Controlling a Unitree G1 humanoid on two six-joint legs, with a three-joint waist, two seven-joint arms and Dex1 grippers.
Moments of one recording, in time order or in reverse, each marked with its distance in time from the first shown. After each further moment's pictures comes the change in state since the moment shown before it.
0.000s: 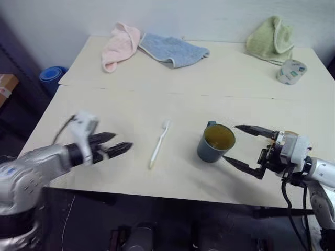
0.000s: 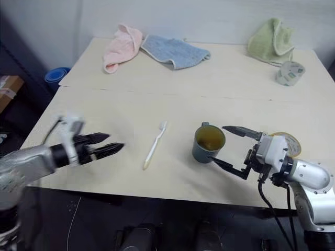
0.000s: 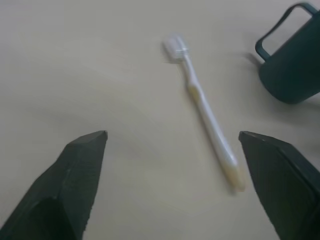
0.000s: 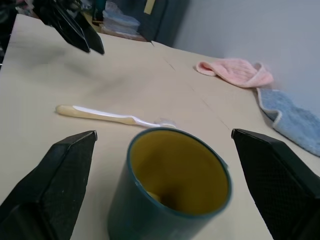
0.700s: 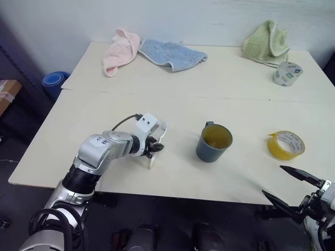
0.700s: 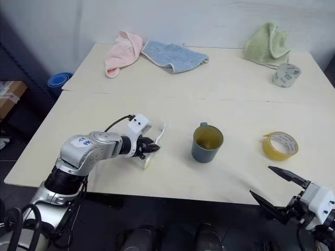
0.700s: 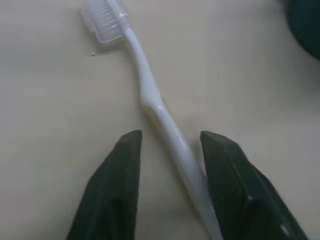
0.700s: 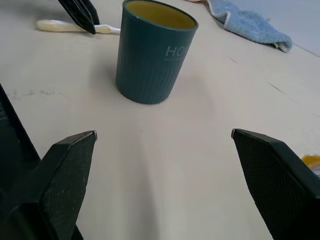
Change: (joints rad) left arm -0.256 -0.154 -0.487 0.276 0.425 -0.144 -0.035; right arm 0.477 0.161 -0.273 0.140 -0.004 -0.232 0.095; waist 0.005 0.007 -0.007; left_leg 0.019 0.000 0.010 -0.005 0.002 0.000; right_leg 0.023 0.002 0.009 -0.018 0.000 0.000
